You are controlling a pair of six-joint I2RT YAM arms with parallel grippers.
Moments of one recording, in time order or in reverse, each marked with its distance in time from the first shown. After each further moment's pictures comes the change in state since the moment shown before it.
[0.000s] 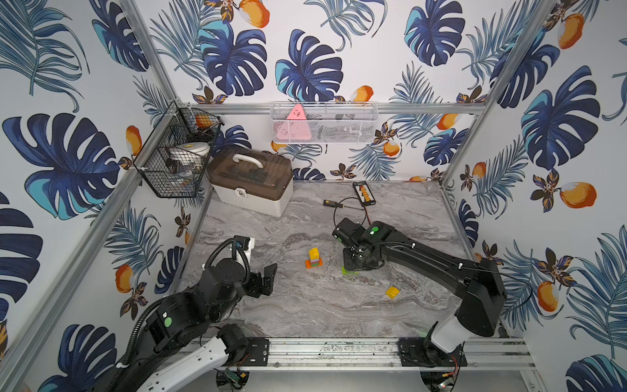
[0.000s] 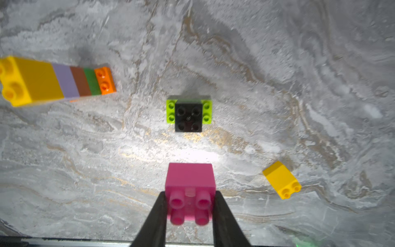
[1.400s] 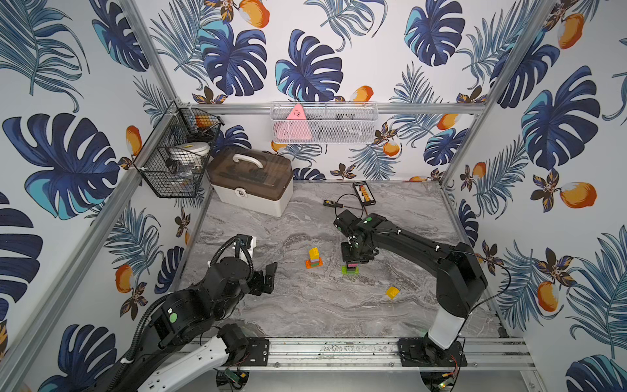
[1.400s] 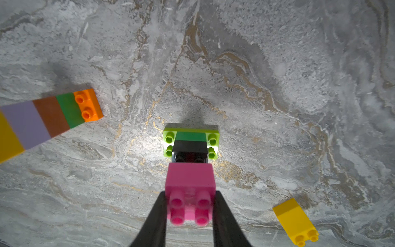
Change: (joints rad) left arm 0.000 0.026 0.000 -0.001 -0.034 0.004; right arm -0.095 0.165 0.028 0.086 -0.113 -0.107
